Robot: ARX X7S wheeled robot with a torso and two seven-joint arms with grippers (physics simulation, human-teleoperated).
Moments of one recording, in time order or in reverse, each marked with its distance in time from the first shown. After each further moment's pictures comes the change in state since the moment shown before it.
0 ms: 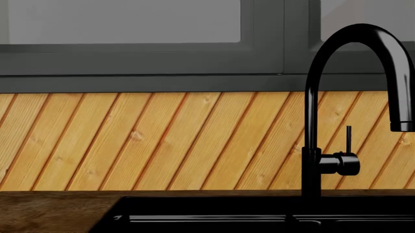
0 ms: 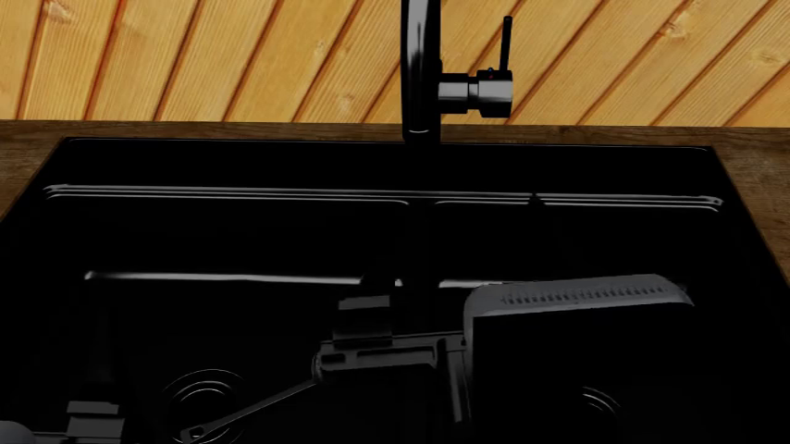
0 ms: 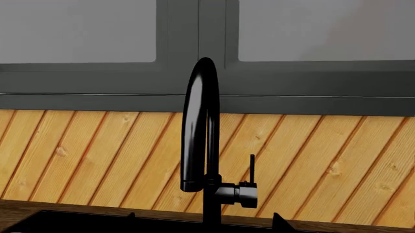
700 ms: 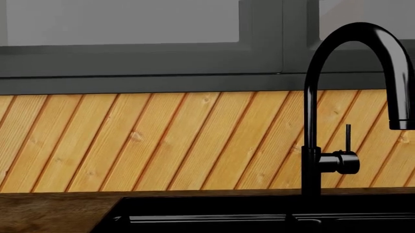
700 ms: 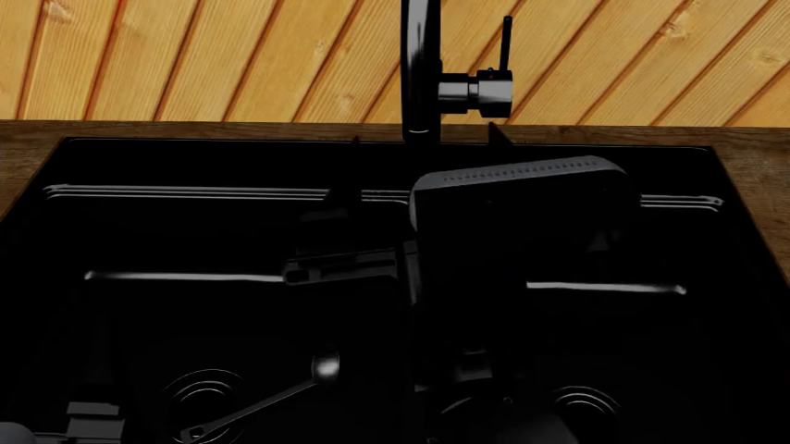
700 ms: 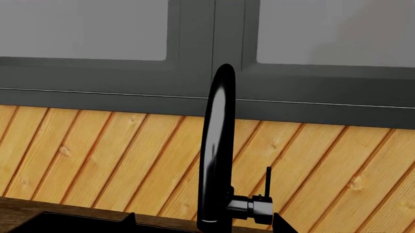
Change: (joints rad) left arm -0.002 -0.017 0.010 0.000 -0.005 0.003 -0.010; right arm 0.251 -0.057 -0.041 0.131 0.047 0.159 0.024
